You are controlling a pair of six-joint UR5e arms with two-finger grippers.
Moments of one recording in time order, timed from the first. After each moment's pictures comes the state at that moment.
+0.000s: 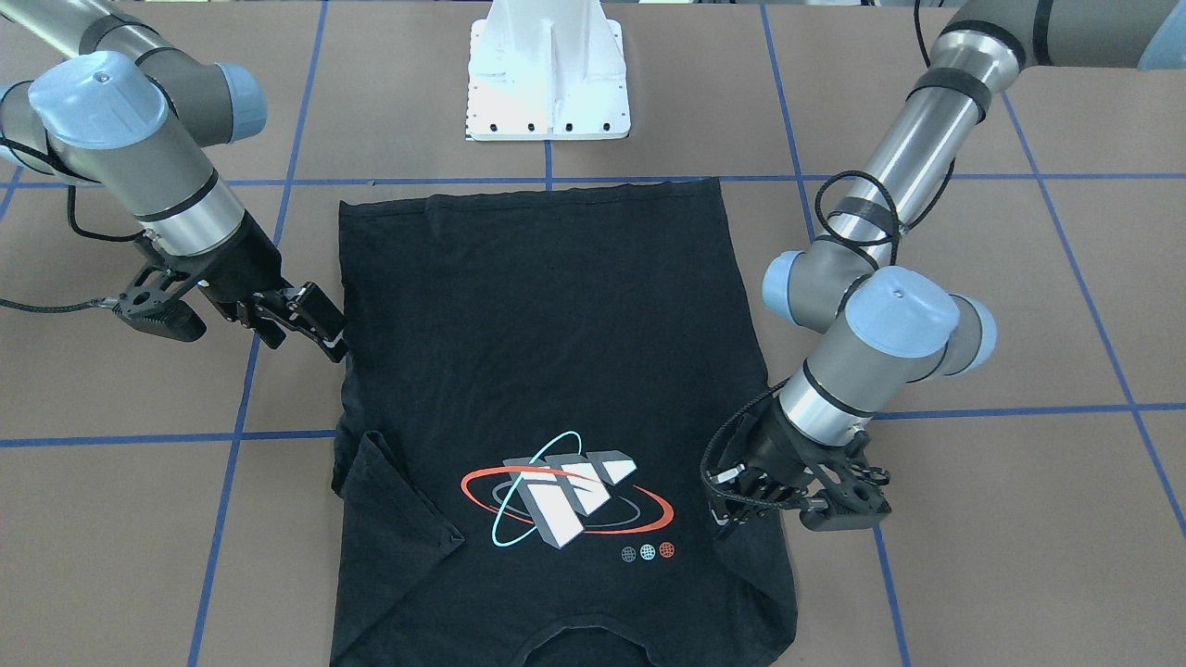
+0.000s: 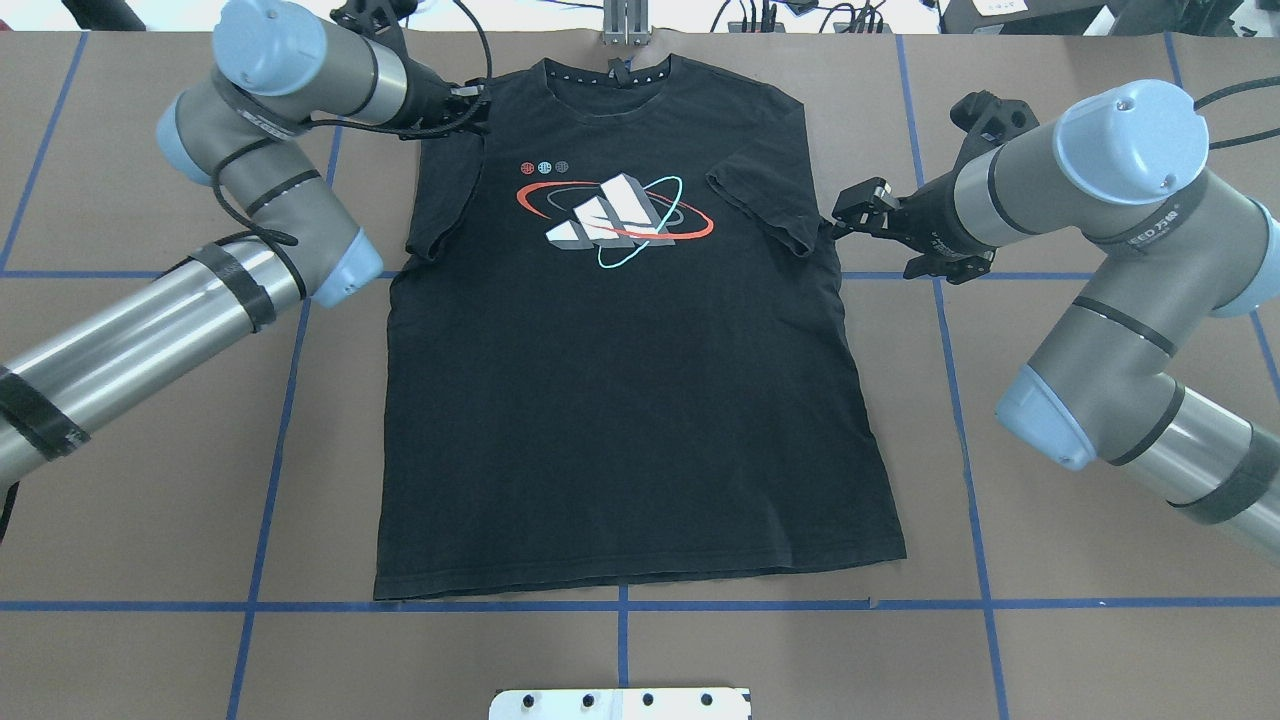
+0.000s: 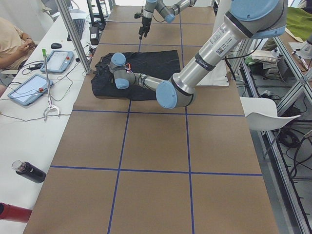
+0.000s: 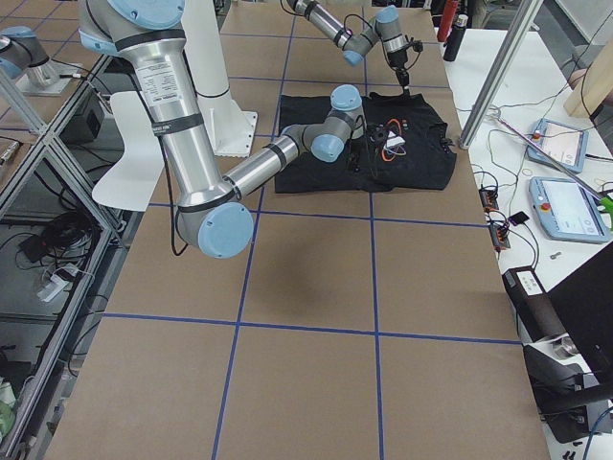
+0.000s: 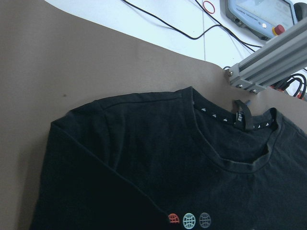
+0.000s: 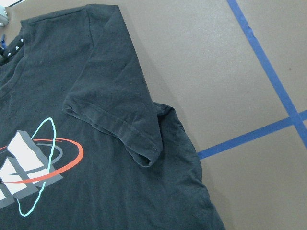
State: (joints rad) left arm -0.86 -2.41 -0.95 -2.59 -1.92 -1.34; right arm 0.82 -1.23 1.77 -1.14 1.99 1.50
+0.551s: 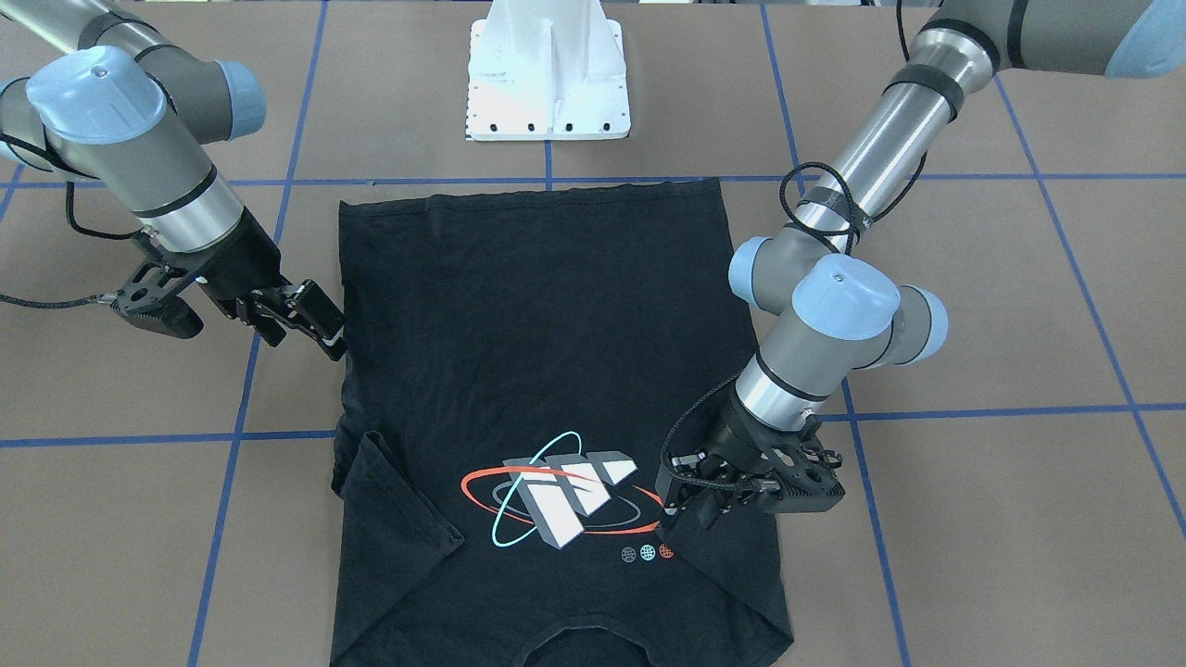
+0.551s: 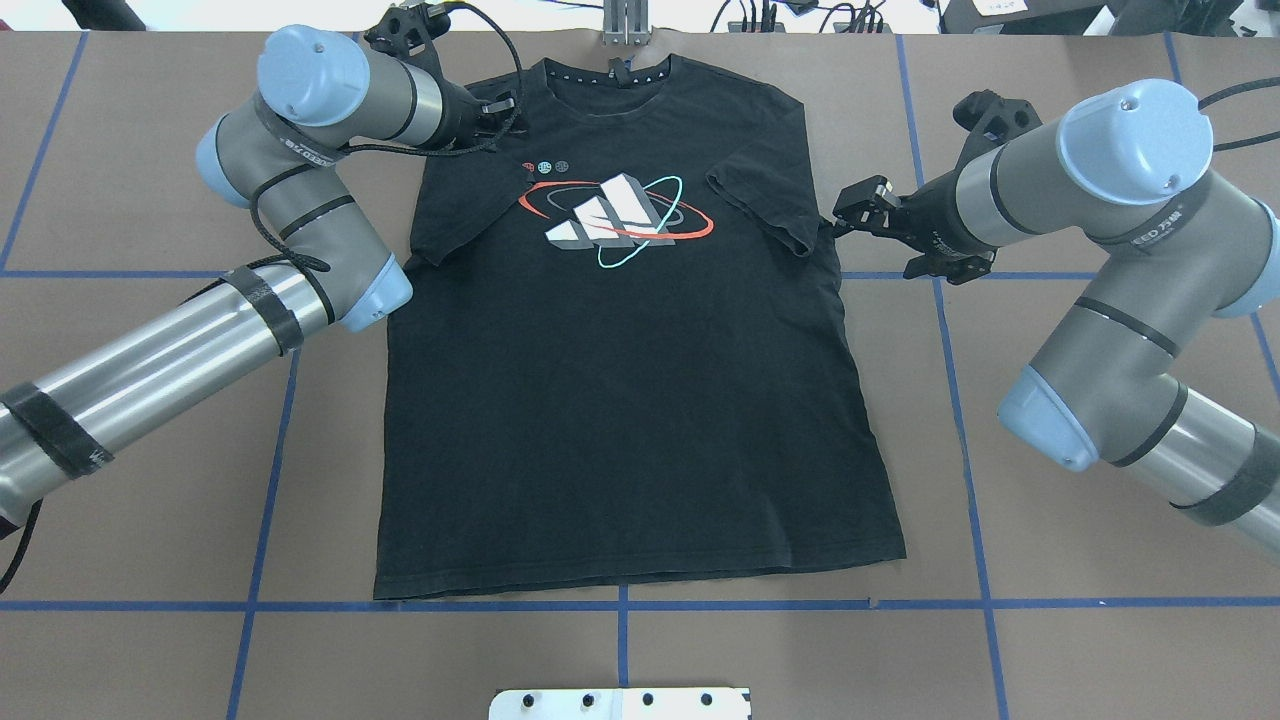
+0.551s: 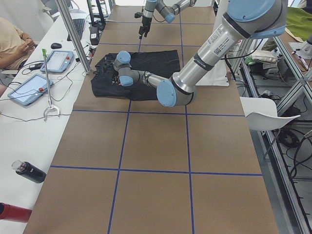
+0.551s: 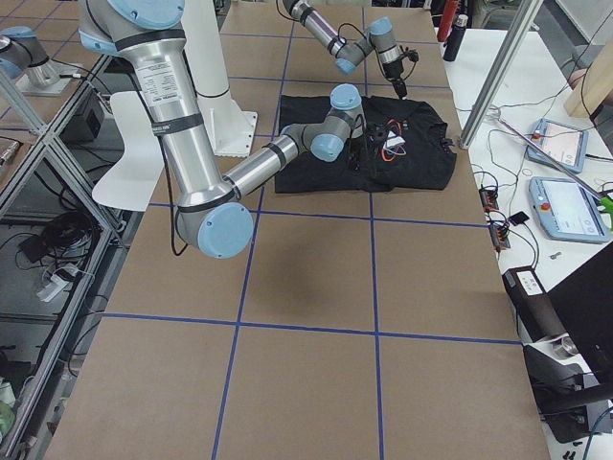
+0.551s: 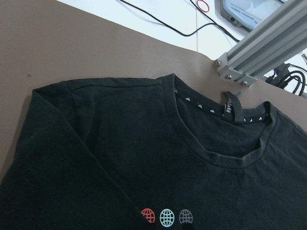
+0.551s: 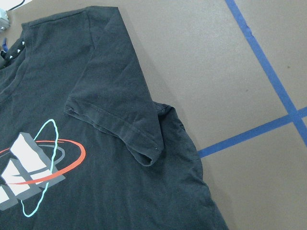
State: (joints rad) left arm -0.83 -2.40 -0.99 -2.57 -1.87 -1.35; right arm 0.82 -1.24 1.79 -1.14 1.98 1.54
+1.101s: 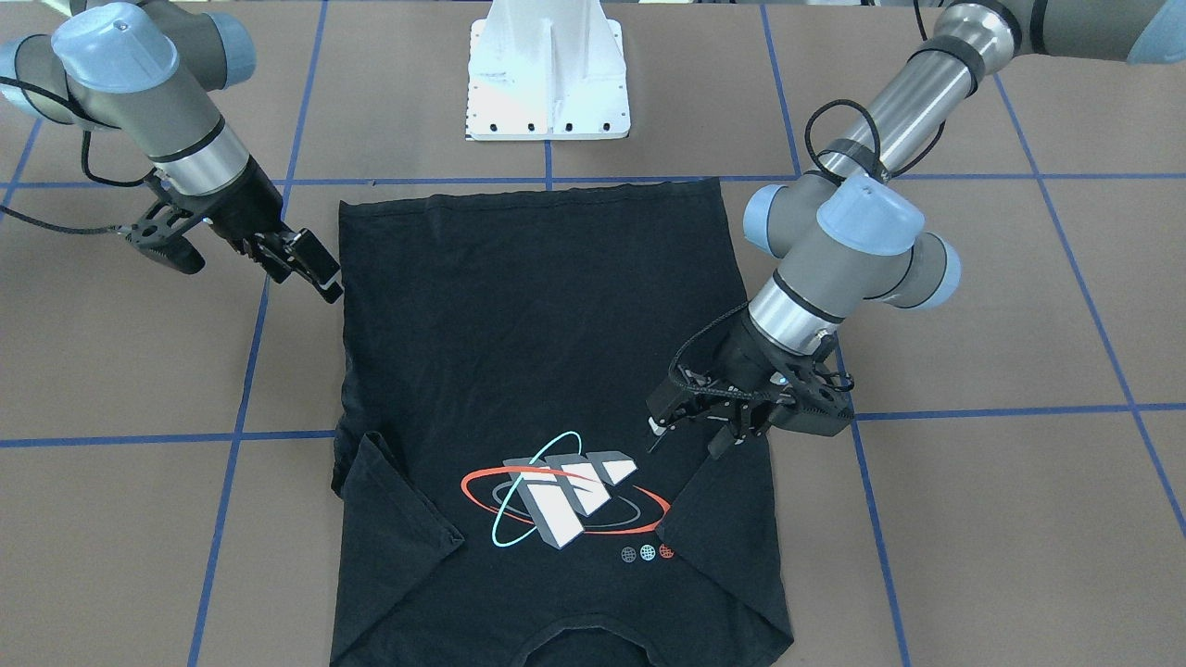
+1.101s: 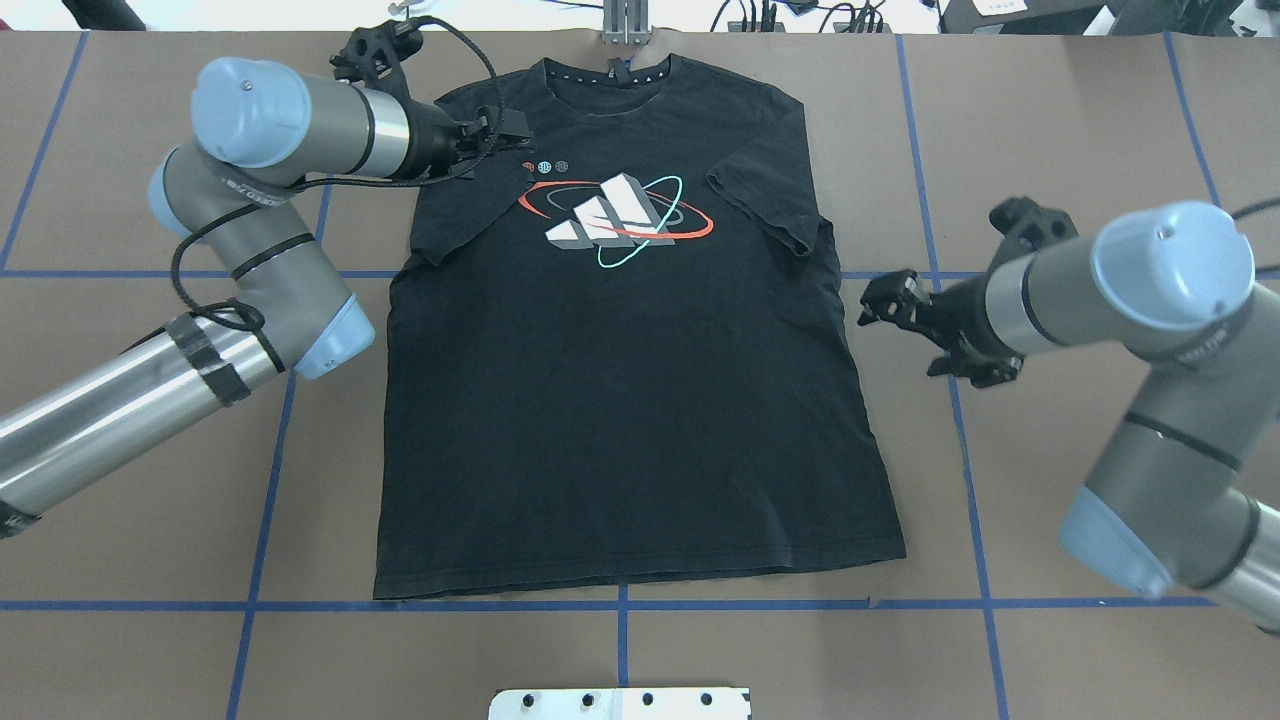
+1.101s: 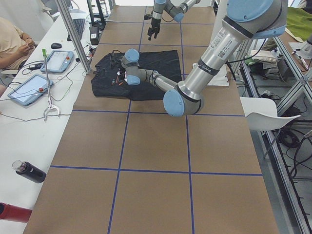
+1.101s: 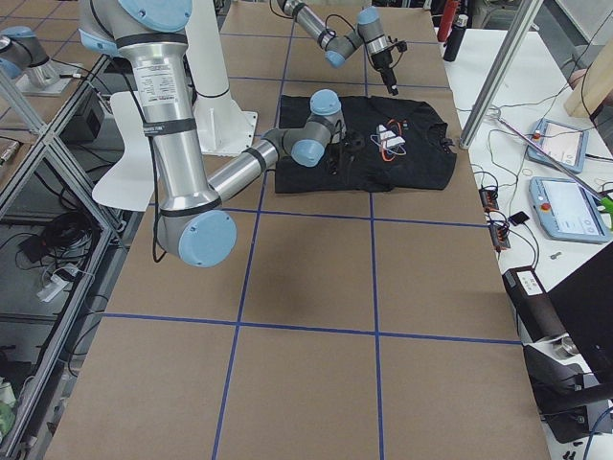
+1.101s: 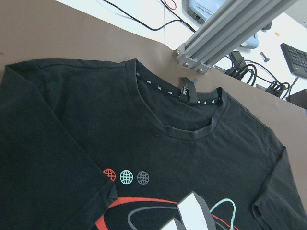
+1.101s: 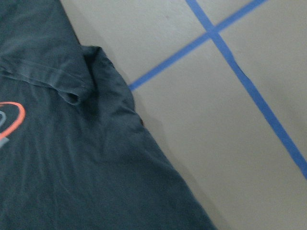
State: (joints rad) left arm -0.80 -2.24 -1.29 -2.57 -1.88 -1.42; right arm 0.67 -1.46 1.98 -1.14 1.93 1.74
